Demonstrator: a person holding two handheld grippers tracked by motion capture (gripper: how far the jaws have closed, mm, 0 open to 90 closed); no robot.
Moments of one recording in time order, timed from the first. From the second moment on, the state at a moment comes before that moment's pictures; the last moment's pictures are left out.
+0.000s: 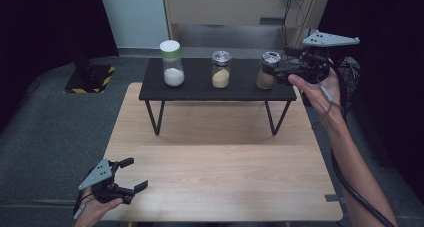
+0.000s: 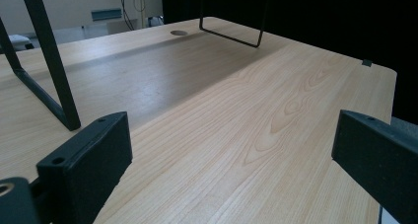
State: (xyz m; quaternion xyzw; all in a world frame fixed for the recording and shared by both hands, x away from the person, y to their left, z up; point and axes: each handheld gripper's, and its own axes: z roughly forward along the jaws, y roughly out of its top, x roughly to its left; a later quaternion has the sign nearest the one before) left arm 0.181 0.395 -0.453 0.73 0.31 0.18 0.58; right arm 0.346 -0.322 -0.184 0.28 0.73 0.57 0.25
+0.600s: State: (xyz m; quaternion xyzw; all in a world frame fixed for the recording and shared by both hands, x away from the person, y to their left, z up) left arm 0.181 0.395 -0.453 0.73 0.31 0.18 0.58; right arm 0.300 -0.352 -0.238 0.24 0.73 0.61 0.21
